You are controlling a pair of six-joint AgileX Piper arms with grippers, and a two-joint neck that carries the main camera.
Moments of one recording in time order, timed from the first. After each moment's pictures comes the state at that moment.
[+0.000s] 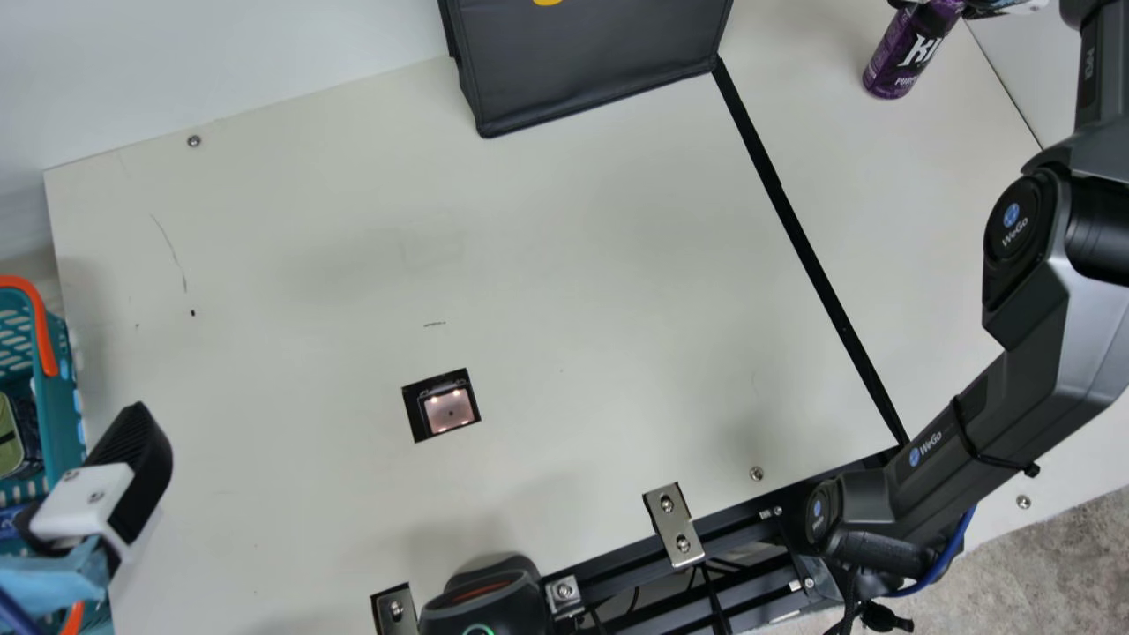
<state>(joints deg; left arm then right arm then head) -17.7 44.9 -60.8 -2.4 58.8 -6.0 -33.8 116.1 -107.9 0.0 55.7 -4.1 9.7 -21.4</state>
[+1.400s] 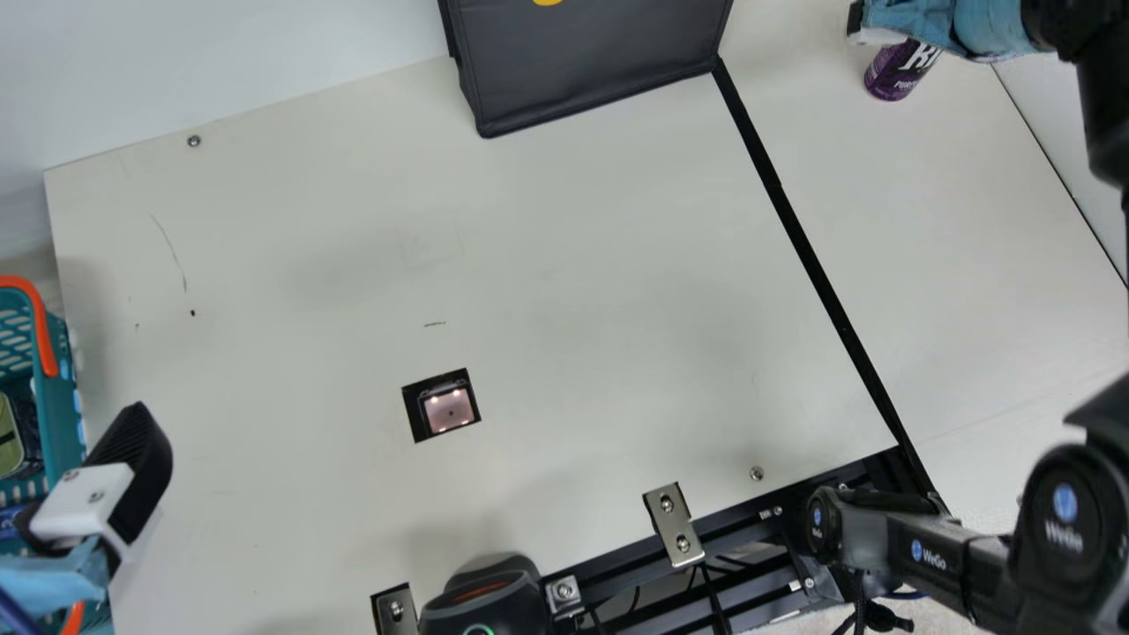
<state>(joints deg) -17.7 44.9 -60.8 -2.4 58.8 -6.0 -23.4 81.1 -80.4 -5.6 53.3 -0.4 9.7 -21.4</state>
